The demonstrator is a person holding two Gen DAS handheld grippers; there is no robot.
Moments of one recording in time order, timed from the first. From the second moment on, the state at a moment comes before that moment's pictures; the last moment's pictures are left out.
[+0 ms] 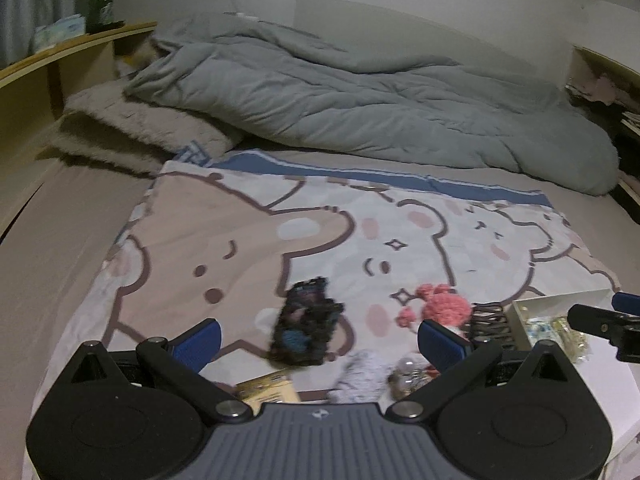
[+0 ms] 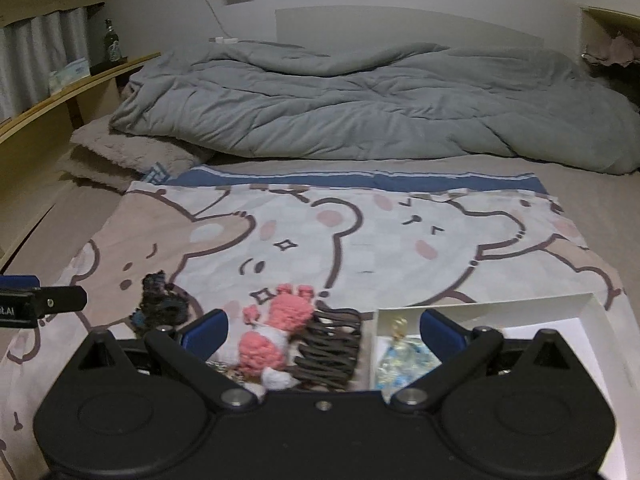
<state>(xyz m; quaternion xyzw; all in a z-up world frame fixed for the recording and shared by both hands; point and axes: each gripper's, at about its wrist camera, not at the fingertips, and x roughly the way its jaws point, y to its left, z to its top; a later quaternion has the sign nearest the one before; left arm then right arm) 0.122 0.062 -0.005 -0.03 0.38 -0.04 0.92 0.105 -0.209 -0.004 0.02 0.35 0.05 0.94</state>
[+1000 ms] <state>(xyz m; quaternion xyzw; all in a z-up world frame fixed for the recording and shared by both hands) 0.156 0.102 -0.096 -0.07 0.53 0.06 0.84 0.142 -0.117 -0.081 -0.01 0.47 0.09 0.88</state>
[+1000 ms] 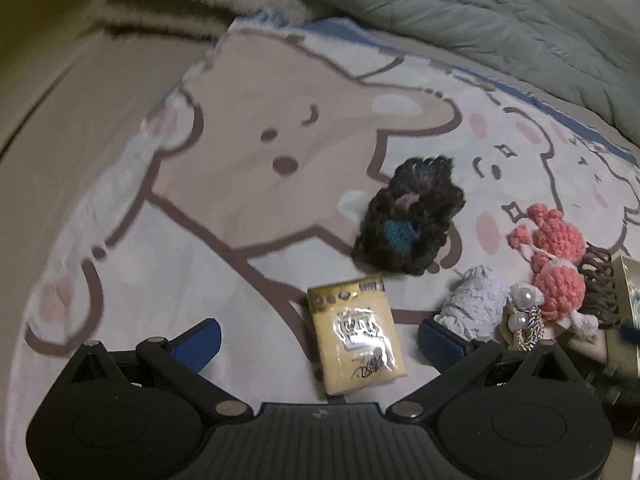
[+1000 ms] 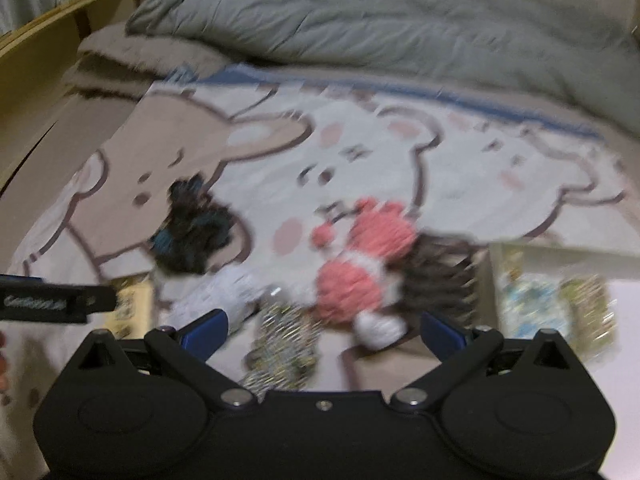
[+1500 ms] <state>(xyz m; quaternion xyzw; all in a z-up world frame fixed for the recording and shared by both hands) 0.184 0.096 -0.126 -0.11 0.57 0.06 0.81 0.163 -0.113 -0.123 0.08 0.56 0.07 0.82</state>
